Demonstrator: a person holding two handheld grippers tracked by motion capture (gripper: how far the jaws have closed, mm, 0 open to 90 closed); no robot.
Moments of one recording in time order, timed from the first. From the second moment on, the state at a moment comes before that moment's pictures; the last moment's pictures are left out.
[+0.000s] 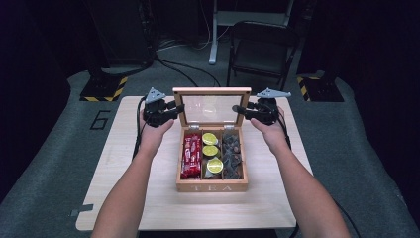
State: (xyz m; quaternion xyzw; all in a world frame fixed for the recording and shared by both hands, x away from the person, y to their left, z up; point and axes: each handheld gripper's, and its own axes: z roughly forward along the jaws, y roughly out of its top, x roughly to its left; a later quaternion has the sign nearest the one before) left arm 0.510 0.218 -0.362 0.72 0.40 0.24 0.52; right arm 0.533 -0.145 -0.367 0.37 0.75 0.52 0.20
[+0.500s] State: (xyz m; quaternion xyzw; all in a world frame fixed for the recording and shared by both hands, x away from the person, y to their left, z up) left arm 0.503 0.216 -0.364 0.73 0.40 0.24 0.50; right arm 0.538 -0.147 -0.365 0.36 0.76 0.51 0.20
